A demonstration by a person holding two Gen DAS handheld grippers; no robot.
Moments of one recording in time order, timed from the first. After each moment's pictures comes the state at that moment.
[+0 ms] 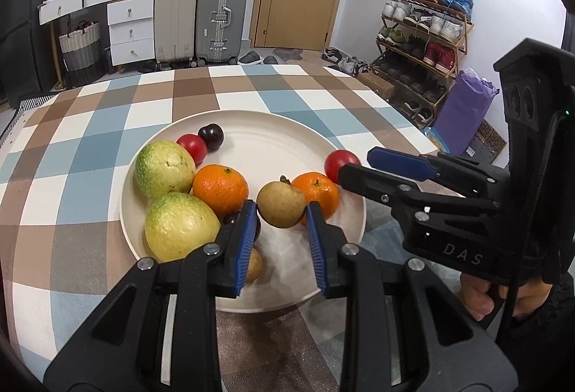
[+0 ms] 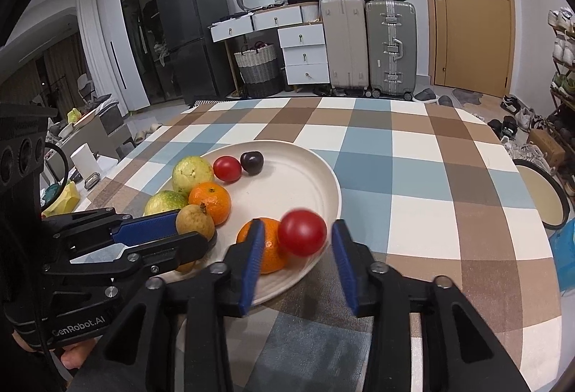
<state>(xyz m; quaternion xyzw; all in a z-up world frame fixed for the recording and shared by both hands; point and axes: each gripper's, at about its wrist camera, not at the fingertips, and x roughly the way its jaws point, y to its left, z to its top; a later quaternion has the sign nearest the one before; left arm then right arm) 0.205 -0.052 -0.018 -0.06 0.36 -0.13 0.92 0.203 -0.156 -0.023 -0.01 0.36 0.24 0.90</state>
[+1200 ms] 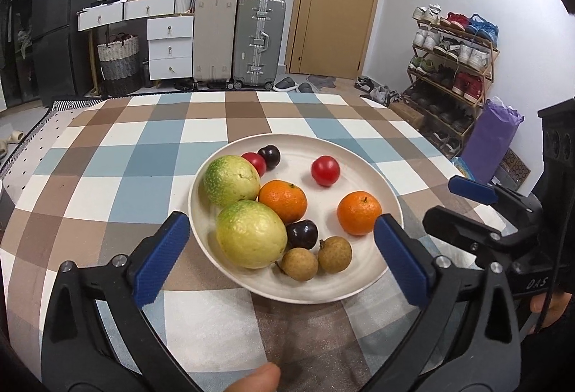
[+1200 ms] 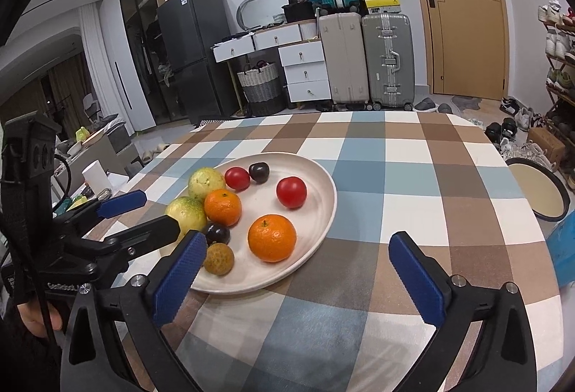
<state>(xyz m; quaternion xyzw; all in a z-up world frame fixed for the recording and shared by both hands) 0.175 -0.017 -0.006 -0.07 0.30 -0.05 0.95 0.177 -0.174 -0.014 0.02 0.33 0.25 0.91</state>
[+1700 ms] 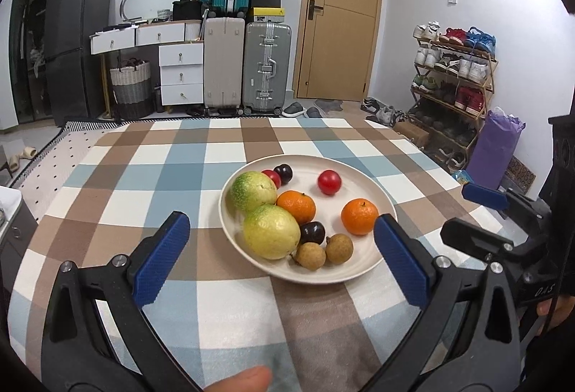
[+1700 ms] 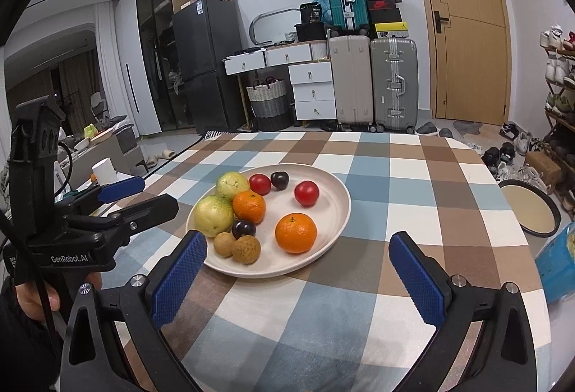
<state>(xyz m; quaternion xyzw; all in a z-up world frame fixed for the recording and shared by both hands) 0.123 -0.008 0.015 -0.05 0.25 -0.03 0.97 0.131 -0.171 0.004 0.00 0.29 0.25 0.92</state>
